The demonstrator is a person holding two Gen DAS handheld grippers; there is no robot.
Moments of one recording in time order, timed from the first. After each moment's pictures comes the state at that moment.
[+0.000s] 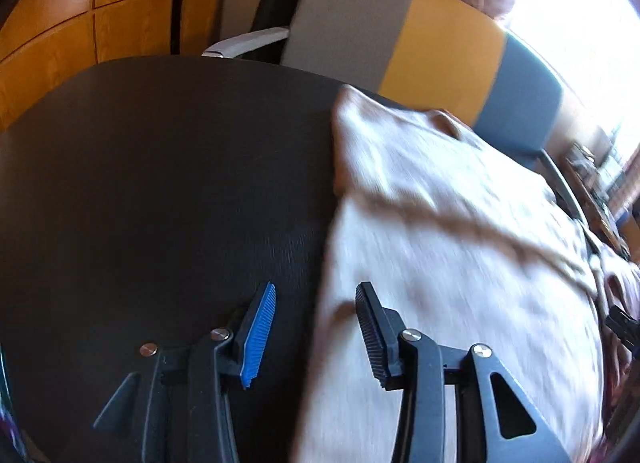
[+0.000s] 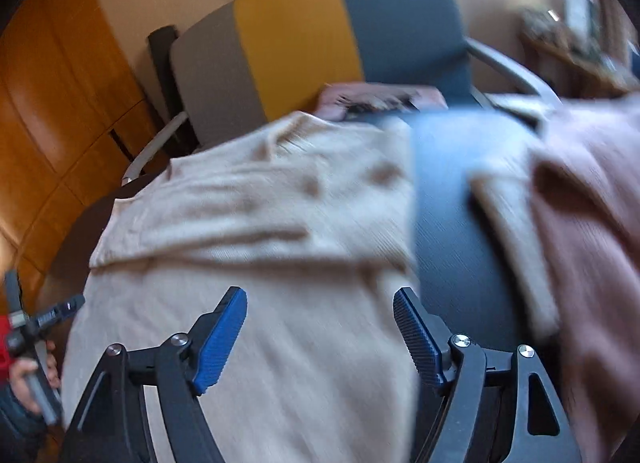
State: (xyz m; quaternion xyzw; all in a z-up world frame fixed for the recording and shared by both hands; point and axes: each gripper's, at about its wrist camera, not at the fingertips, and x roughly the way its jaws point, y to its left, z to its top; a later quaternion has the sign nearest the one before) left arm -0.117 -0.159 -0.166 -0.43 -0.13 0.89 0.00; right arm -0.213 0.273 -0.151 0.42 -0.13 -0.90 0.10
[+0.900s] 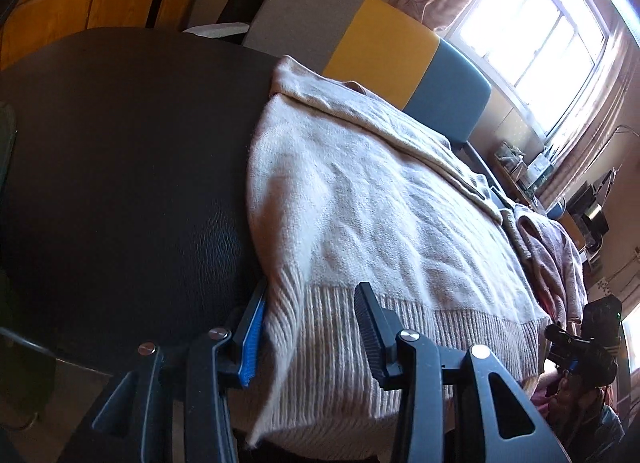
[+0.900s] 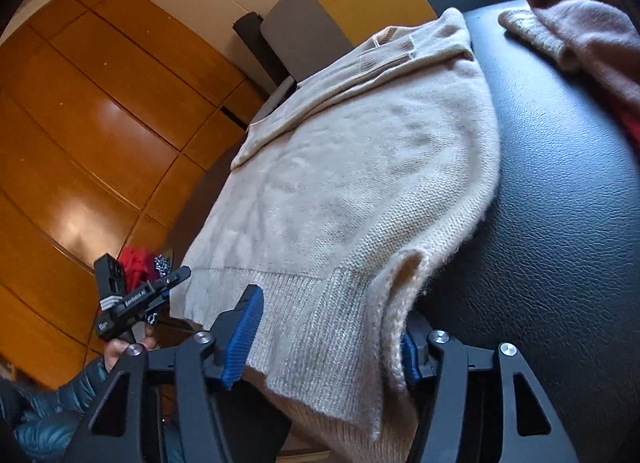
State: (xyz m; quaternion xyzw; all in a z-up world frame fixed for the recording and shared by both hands) left arm 0.055 -0.134 -0.172 -0.40 -0.20 0.89 0.09; right arm -0.056 0.251 -0.203 0.43 -0.24 -0.82 0.30
